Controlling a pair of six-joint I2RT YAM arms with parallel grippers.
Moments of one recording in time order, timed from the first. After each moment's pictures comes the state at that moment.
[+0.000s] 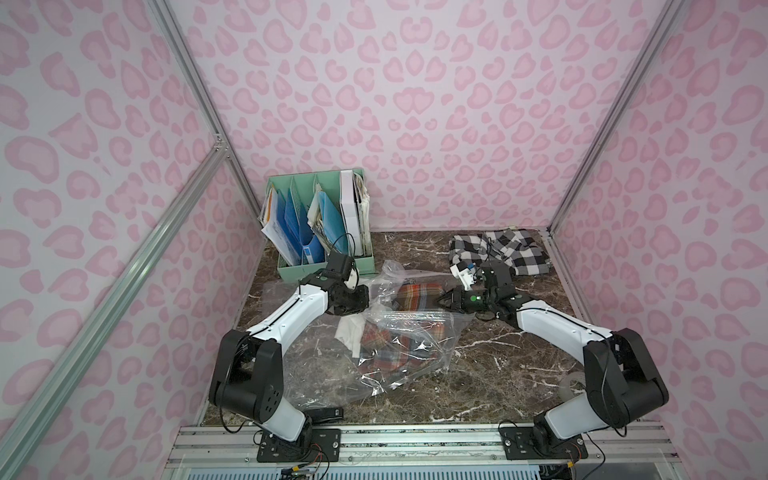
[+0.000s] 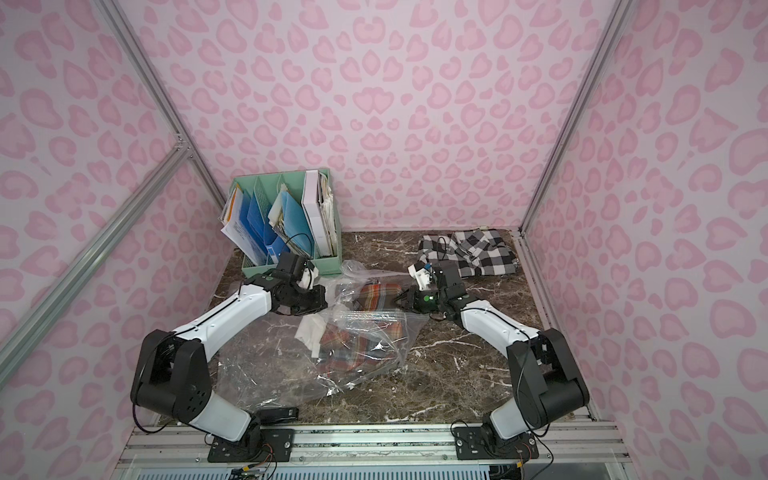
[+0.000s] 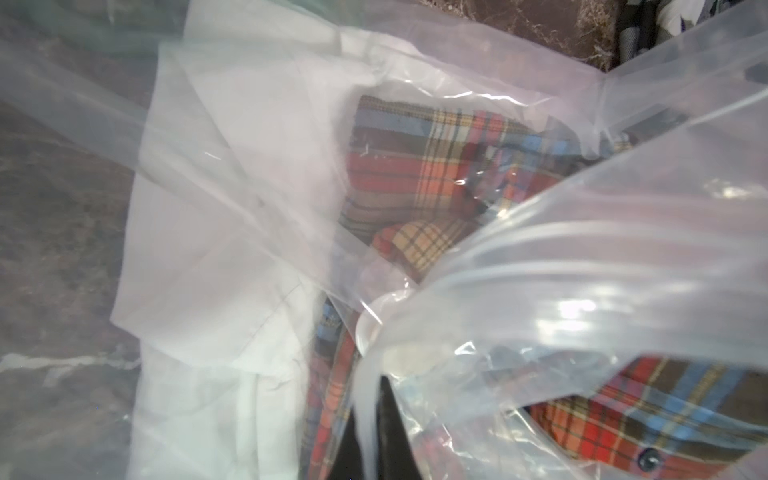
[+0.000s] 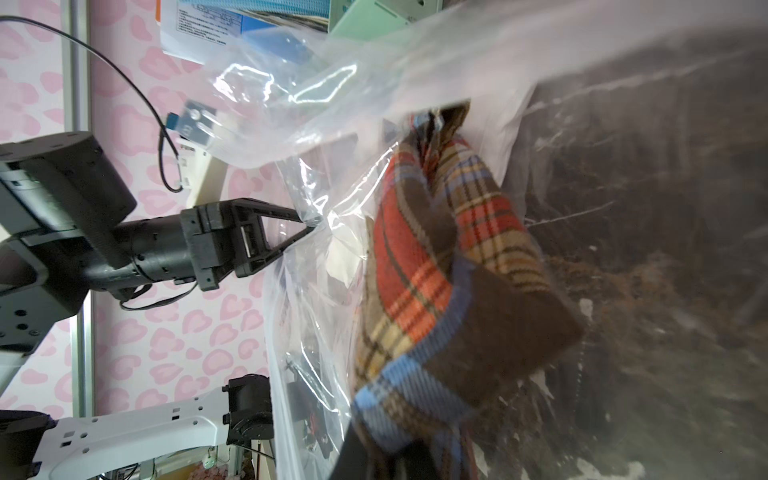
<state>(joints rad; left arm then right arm) -0.29 1.58 1.12 -0.64 0.27 -0.47 0.41 1.52 0.89 -0.04 -0.78 0.68</state>
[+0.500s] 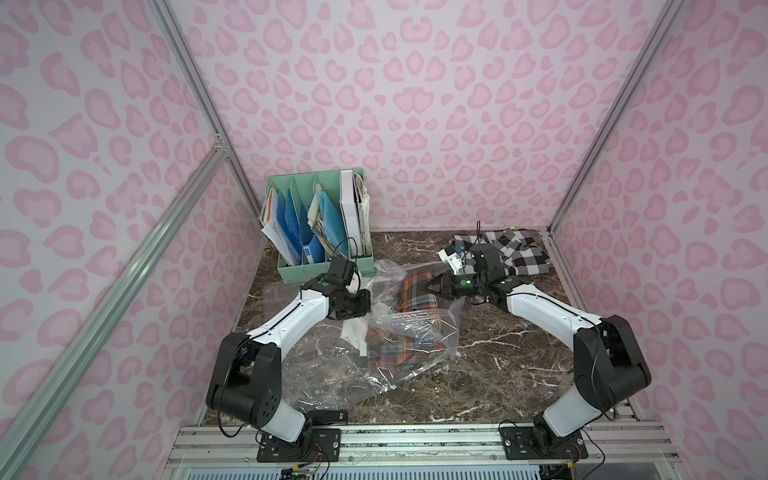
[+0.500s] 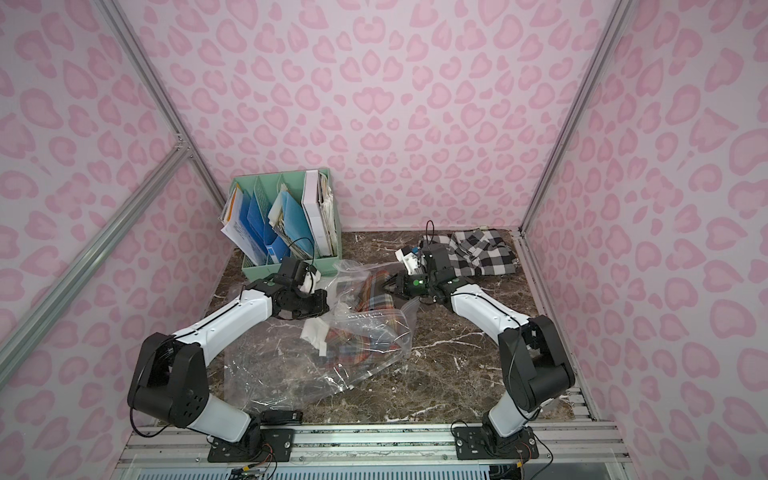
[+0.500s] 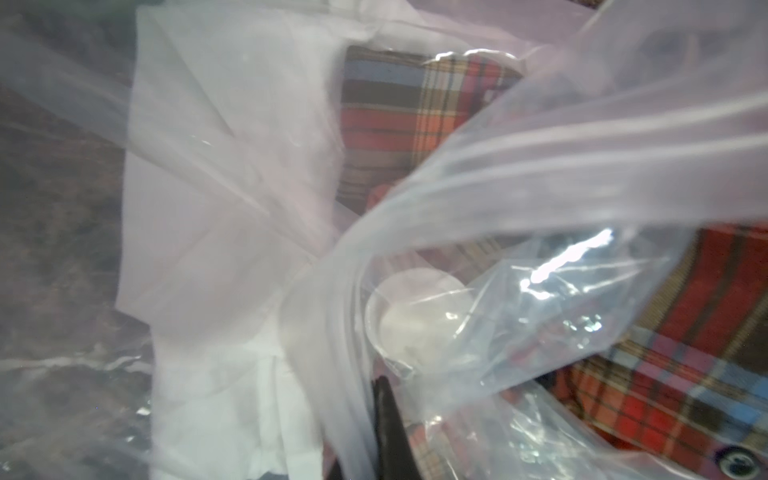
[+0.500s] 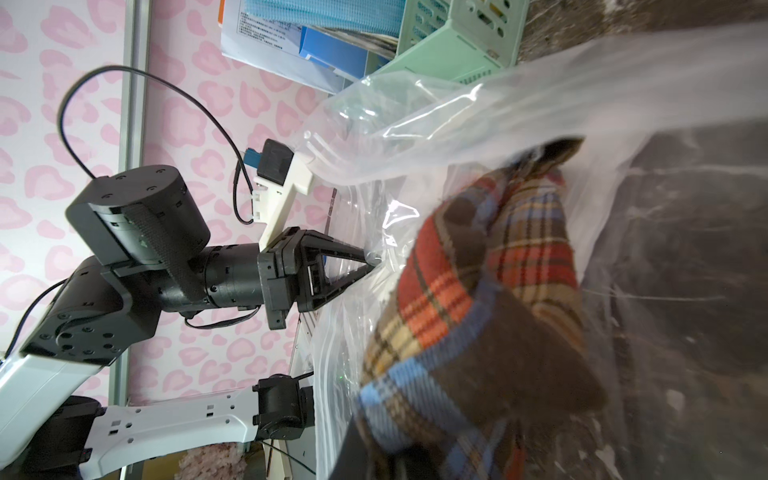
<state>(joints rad) -0.34 1.54 1.07 -0.59 0.28 -0.47 0.48 1.64 1.12 -0.08 -0.83 0.68</state>
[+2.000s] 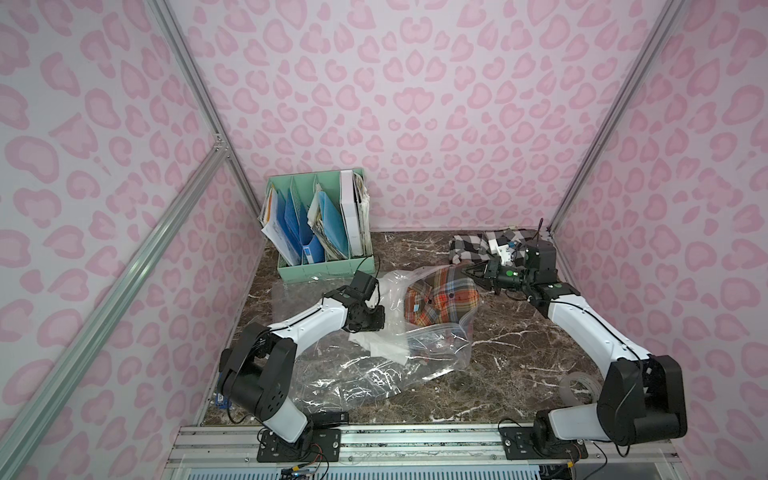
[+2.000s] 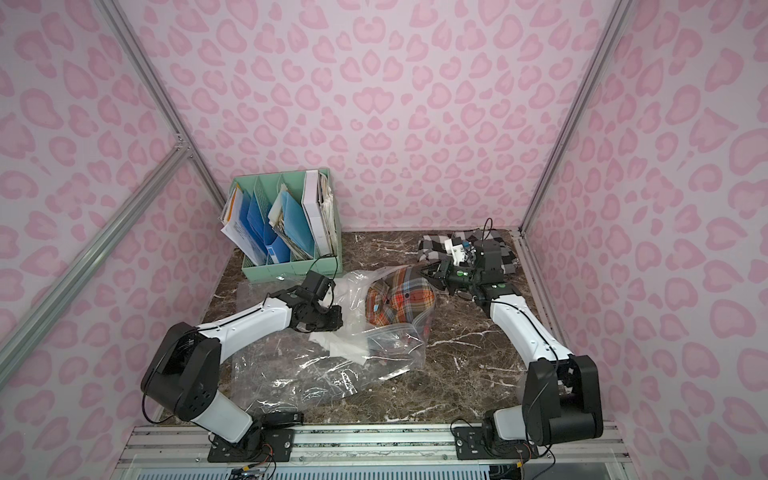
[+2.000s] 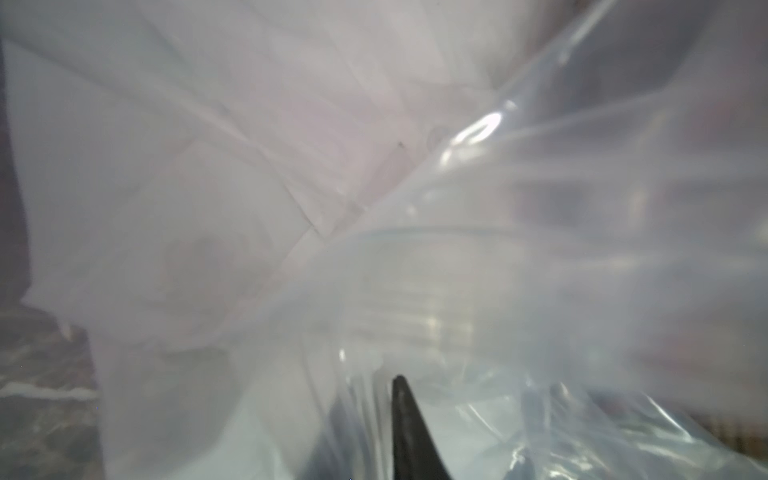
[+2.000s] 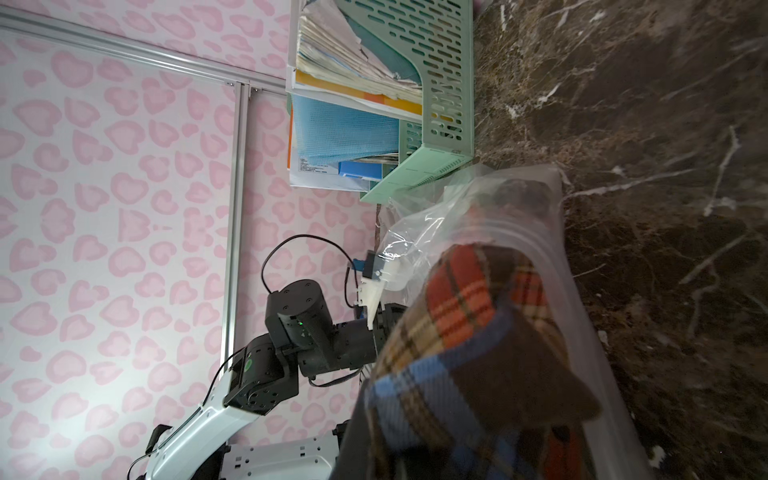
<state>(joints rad) -0.47 1.60 1.01 -0.53 0.19 -0.47 0.16 1.41 0.97 -0.05 -0.95 0.90</state>
